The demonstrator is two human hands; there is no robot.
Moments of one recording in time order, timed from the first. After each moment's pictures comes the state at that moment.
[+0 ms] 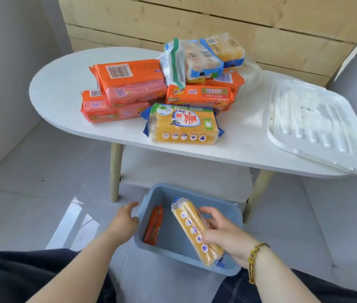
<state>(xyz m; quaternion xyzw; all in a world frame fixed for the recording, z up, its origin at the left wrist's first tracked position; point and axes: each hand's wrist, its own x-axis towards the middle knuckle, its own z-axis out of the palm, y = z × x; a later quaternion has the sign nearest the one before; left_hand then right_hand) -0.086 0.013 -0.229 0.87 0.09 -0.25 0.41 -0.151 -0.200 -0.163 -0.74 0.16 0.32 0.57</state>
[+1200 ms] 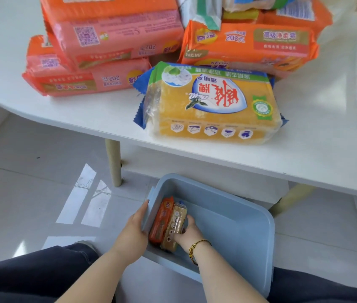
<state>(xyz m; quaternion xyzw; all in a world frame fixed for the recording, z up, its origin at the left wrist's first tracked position) -0.076 0.001 -0.296 0.86 0.10 -0.32 0.37 -0.087 -0.144 -0.351 -0.76 0.27 0.37 0.46</state>
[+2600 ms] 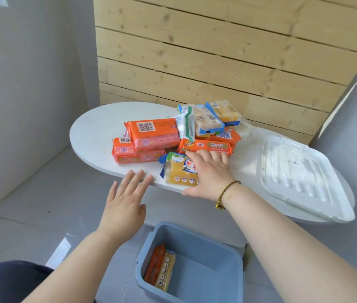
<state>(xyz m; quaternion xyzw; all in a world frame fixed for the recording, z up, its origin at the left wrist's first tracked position) -0.066 0.028 -0.113 0.97 -0.11 0.07 0.21 -0.039 -0.161 -0.038 -0.99 -0.10 -0.05 -0.03</state>
